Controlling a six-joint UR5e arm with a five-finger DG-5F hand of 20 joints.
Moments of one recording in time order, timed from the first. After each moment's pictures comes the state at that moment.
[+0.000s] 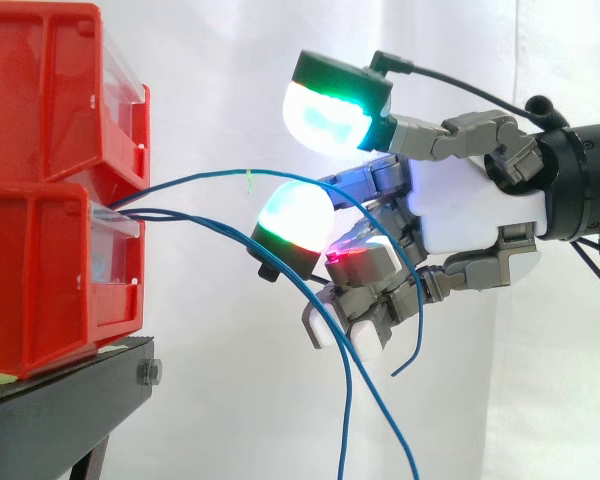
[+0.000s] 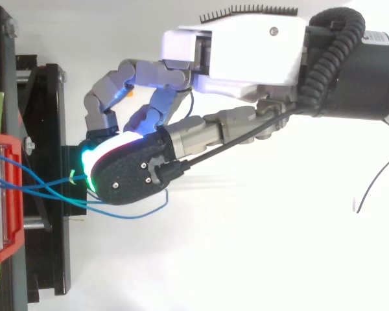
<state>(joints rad) 0.07 -2.28 -1.02 -3.09 -1.46 -0.26</state>
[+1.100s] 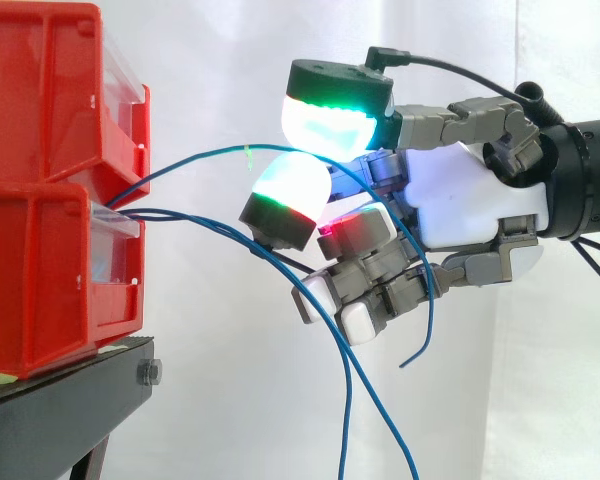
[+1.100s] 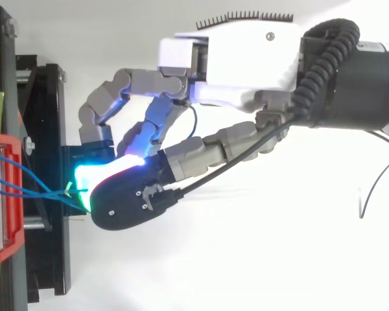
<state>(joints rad) 0.08 -2.28 -1.02 -3.07 -1.46 -0.11</state>
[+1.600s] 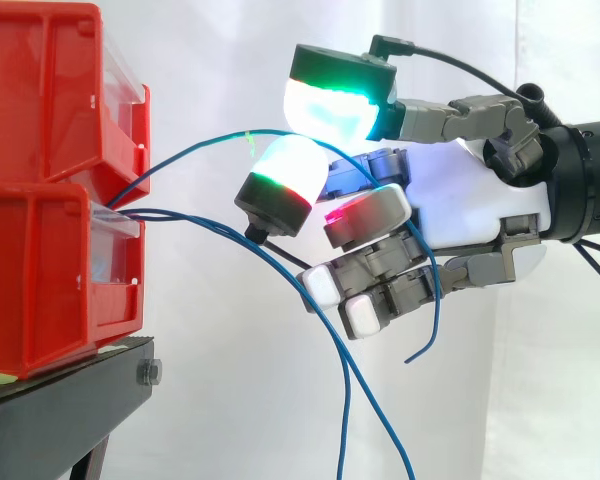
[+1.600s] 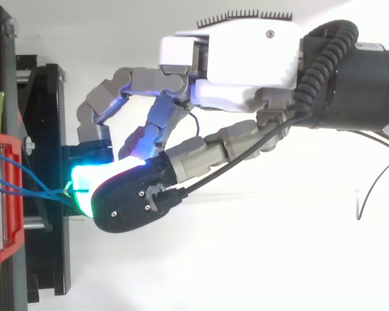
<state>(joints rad) 0.08 -2.28 -1.02 -3.08 -1.46 -0.05</state>
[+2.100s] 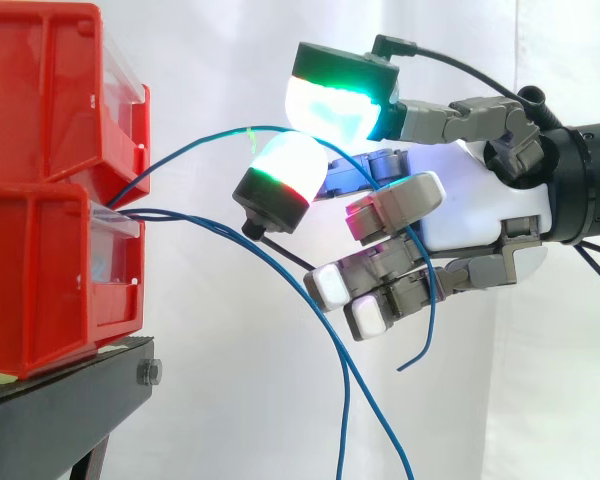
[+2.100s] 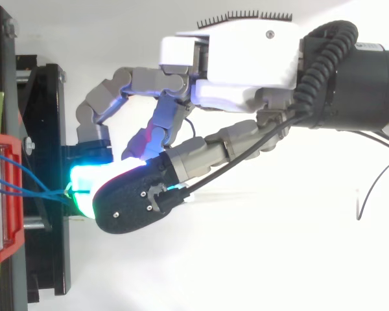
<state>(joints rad) 0.08 -2.28 -1.03 -3.08 -1.46 -0.05</state>
